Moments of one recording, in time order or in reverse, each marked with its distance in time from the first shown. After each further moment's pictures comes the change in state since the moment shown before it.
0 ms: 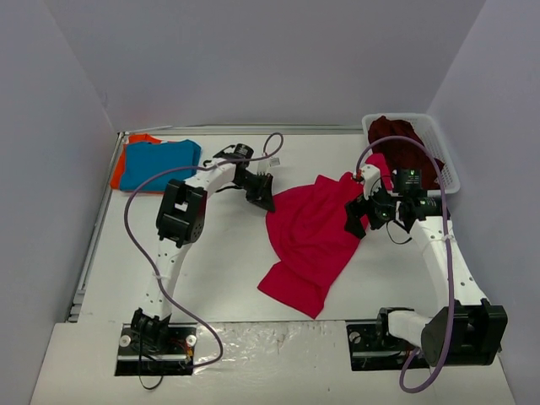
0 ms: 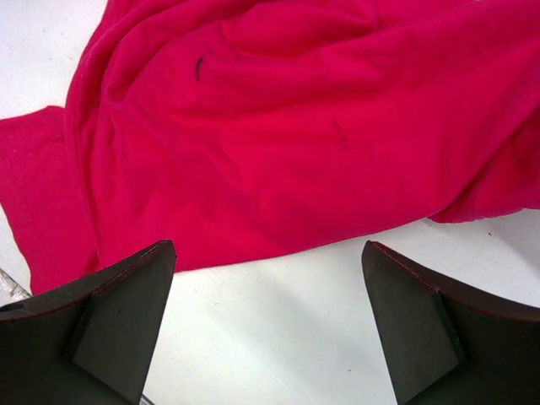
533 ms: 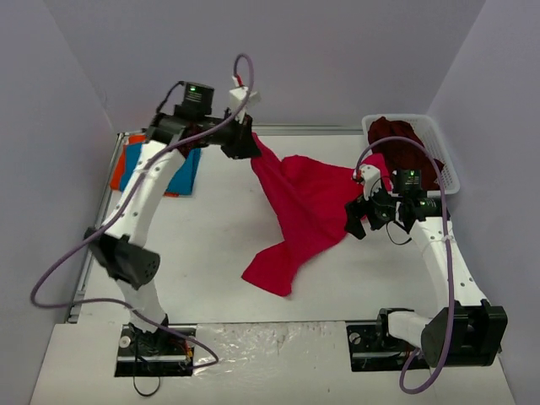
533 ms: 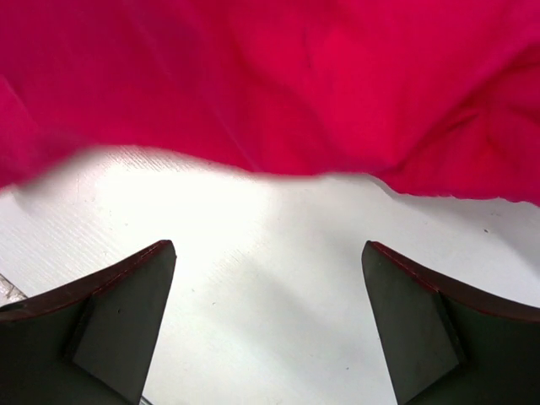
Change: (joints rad) left arm 0.000 -0.599 0.131 -0.186 -0.165 0.145; right arm 0.000 0.000 0.000 0.003 0.009 0.003
